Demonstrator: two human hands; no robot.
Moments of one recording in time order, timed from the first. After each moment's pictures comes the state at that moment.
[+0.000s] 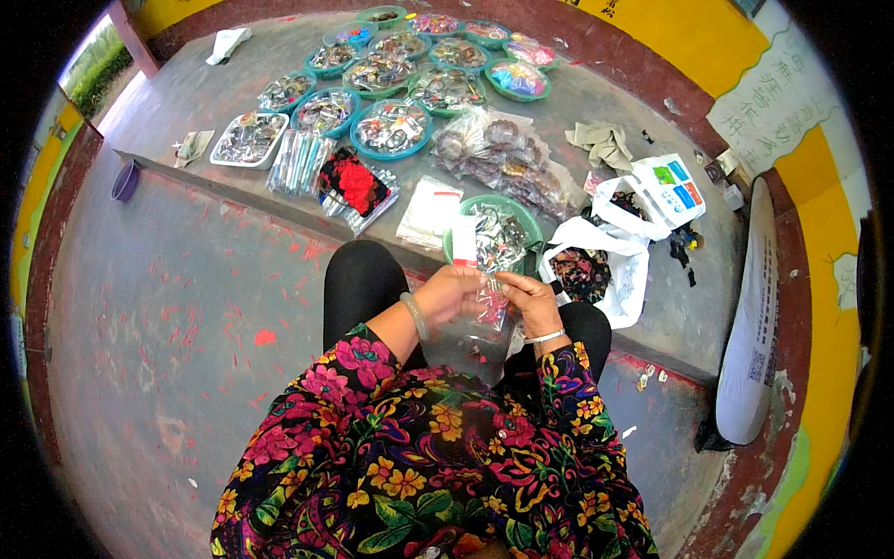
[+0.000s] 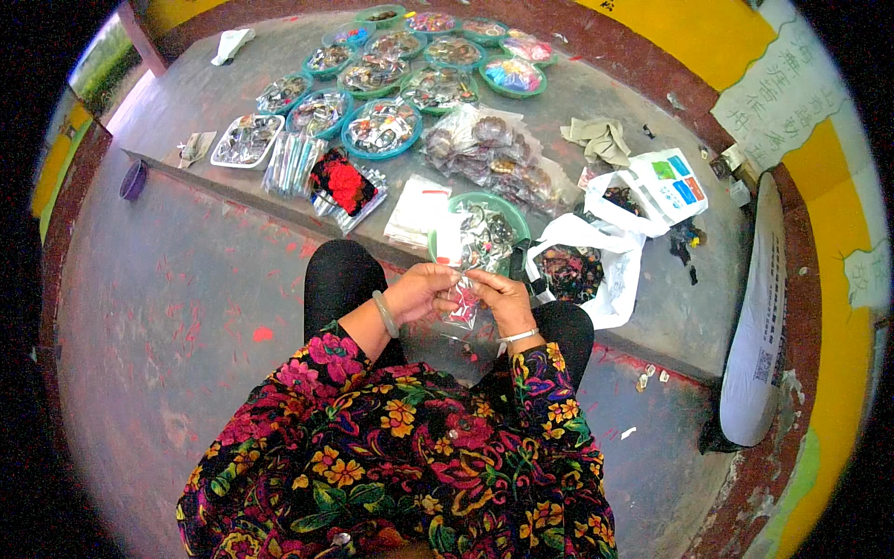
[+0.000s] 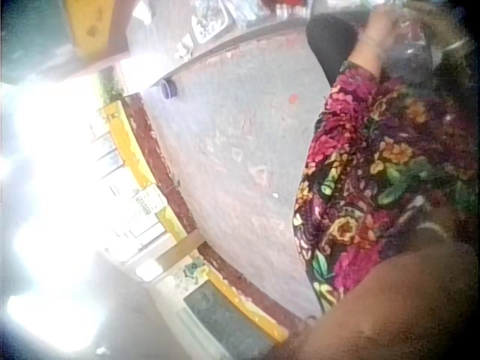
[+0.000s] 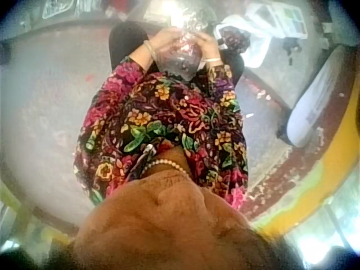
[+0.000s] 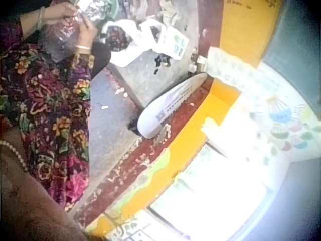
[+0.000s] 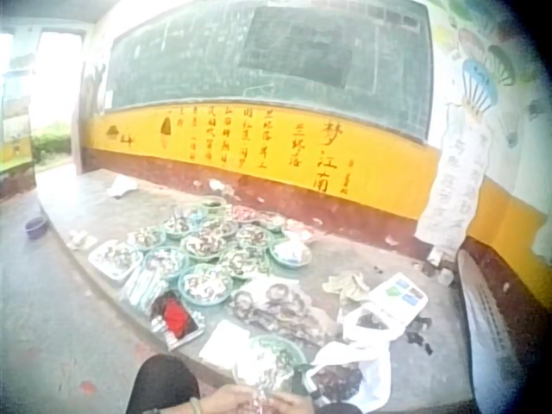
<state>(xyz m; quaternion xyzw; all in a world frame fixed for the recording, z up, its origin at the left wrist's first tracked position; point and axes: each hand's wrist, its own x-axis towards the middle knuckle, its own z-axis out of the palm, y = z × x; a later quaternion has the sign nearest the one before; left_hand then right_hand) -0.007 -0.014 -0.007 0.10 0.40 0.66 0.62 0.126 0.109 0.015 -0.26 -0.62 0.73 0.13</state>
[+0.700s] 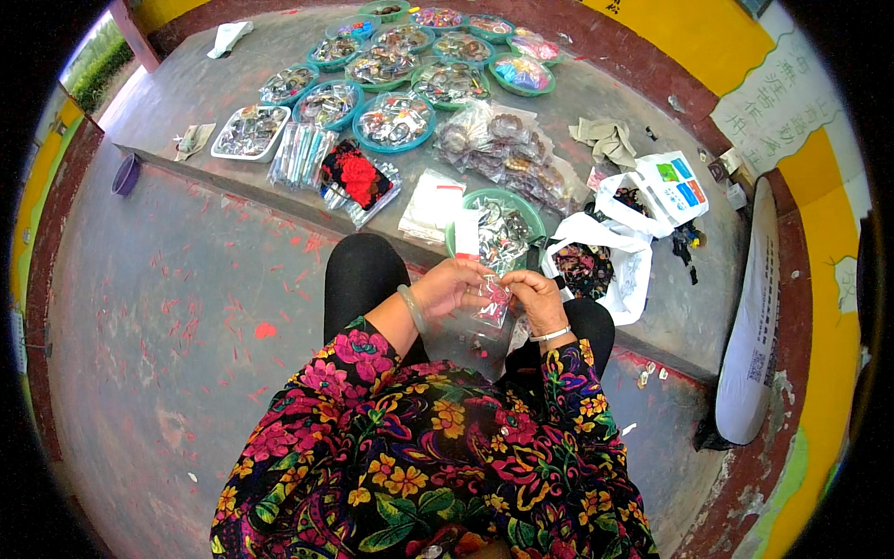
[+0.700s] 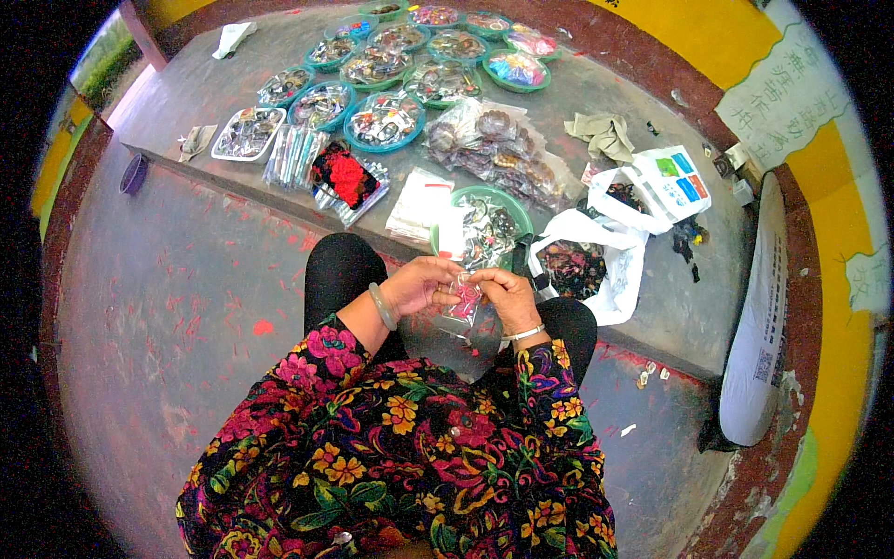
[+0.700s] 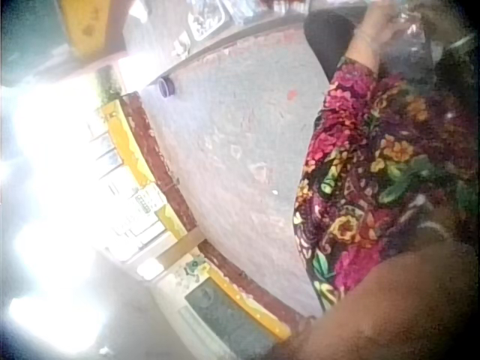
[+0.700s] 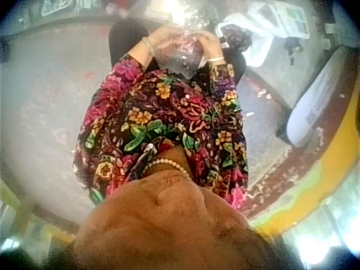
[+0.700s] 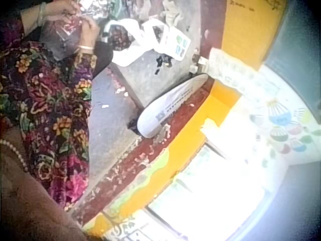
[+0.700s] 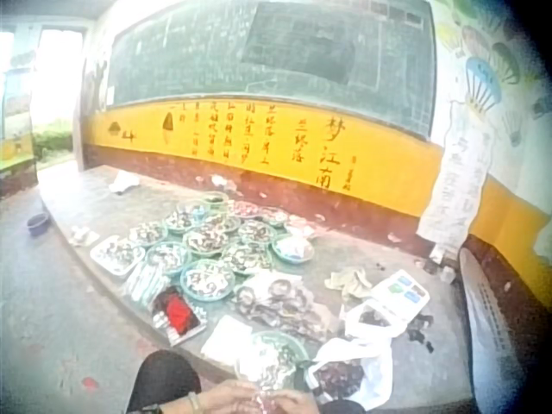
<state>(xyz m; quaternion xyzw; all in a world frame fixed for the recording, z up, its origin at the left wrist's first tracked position) -0.015 -0.020 -0.002 0.11 0.32 0.68 0.65 0.129 0.115 0.015 -0.22 -0.64 0.72 0.12</state>
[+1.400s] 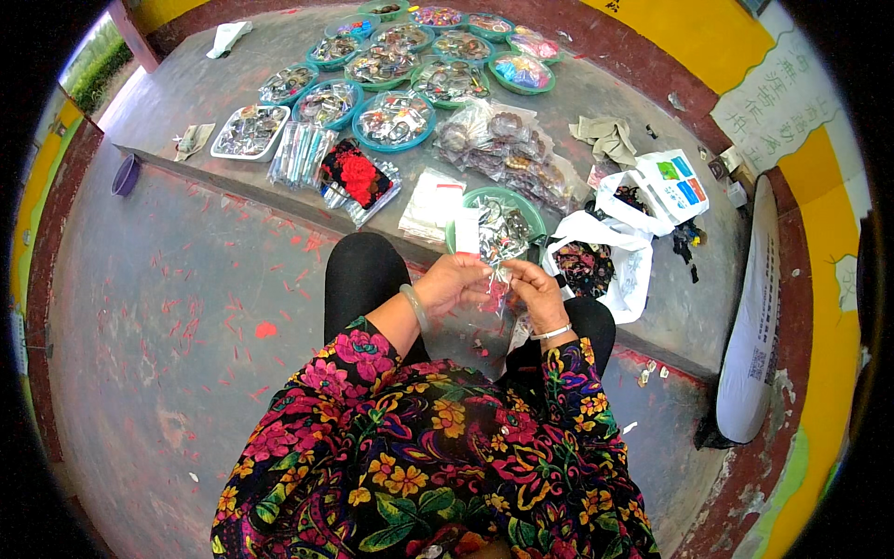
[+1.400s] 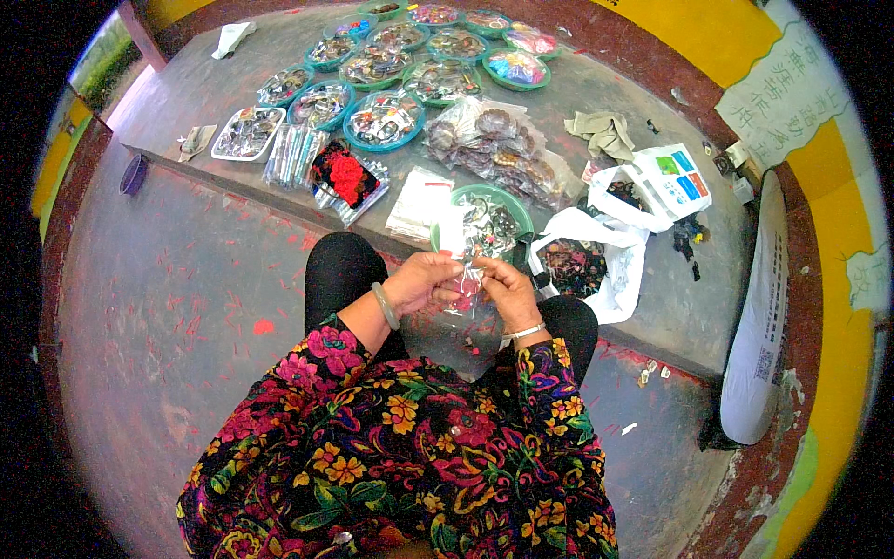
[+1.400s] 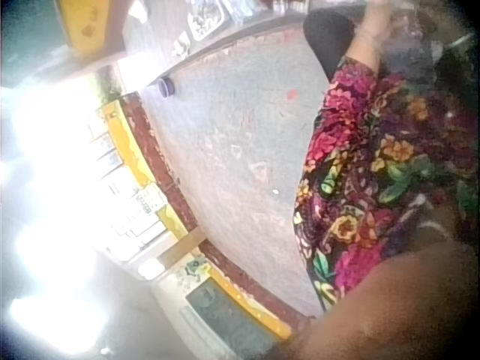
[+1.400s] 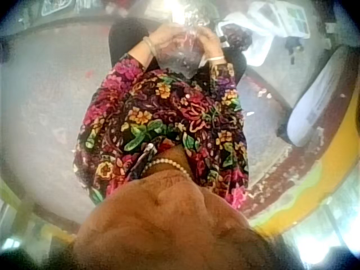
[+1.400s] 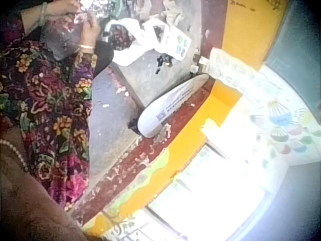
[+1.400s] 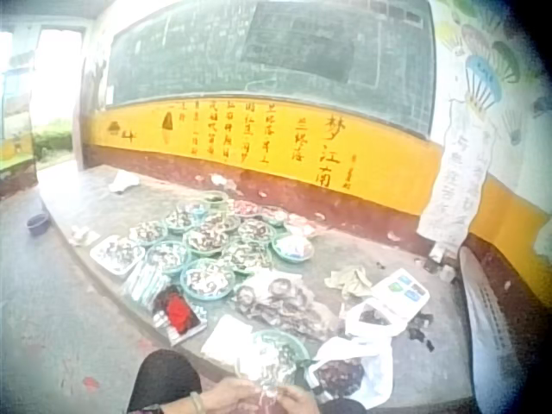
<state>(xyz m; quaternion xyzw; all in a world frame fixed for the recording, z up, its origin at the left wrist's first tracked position) -0.010 -0.016 0.008 0.11 0.41 0.66 0.62 0.127 0.112 0.020 -0.25 -0.64 0.72 0.13</state>
